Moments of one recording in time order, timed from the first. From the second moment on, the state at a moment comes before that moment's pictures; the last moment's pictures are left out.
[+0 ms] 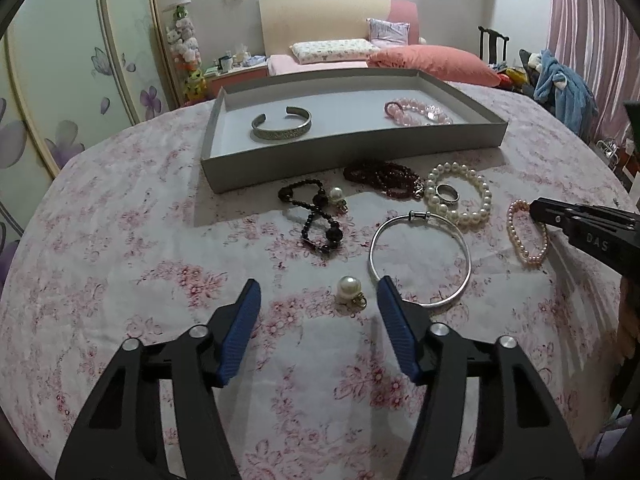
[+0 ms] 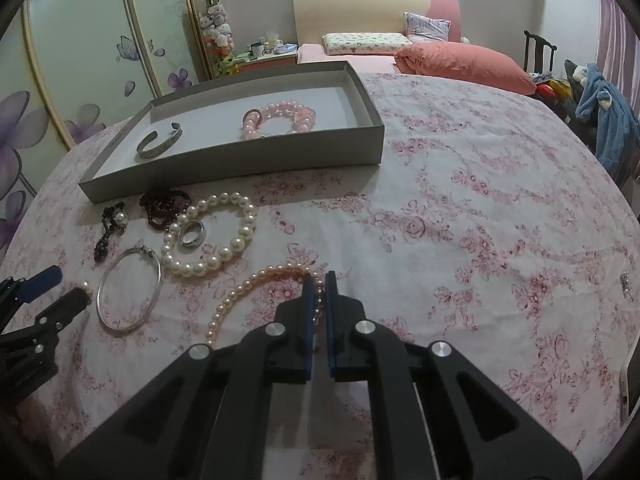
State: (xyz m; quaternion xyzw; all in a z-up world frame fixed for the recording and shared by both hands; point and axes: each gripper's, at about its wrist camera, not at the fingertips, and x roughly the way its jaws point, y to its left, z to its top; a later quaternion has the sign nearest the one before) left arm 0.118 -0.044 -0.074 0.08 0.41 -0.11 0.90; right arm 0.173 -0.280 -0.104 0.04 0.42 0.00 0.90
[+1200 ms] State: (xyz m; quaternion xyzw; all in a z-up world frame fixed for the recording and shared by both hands) left arm 0.125 -0.009 -0.074 0.04 0.42 -0.08 0.90; right arm 0.168 -0.286 -0.105 0.06 0.42 0.01 0.90
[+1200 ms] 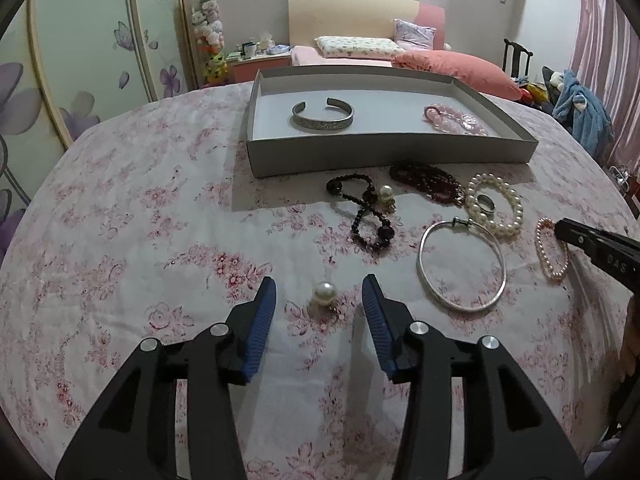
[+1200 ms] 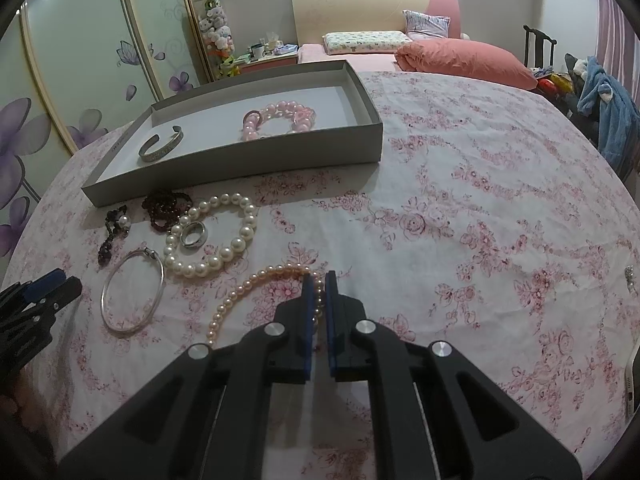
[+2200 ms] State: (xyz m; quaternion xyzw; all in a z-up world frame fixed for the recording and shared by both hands) left arm 0.113 -0.003 -0.058 0.03 0.37 -0.06 0.93; right arm 0.136 -0.271 -0.060 0.11 0.33 0.07 0.93
